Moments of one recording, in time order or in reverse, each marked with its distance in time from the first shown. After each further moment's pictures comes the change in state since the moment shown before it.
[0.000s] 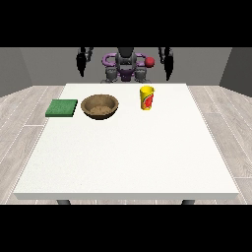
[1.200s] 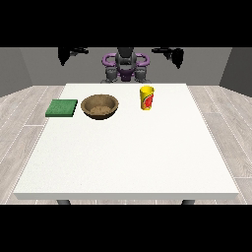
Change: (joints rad) left arm -0.177 0.071 0.162 -0.033 0.099 -0.038 -0.089; right arm -0.025 -0.144 -0.223 -0.056 -0.183 0.191 -0.028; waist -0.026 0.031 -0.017
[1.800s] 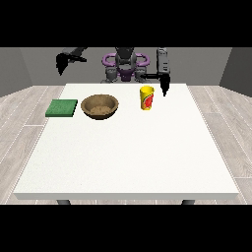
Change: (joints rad) left arm -0.078 -0.093 -0.009 0.365 -0.101 0.072 -0.401; right arm -0.070 -0.001 -0.004 0.064 0.033 0.035 -0.118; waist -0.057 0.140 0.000
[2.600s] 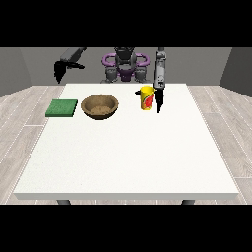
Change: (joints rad) left arm -0.216 0.011 0.073 0.504 -0.009 0.070 -0.338; right arm -0.042 -0.014 -0.024 0.123 0.012 0.055 -0.107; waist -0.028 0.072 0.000
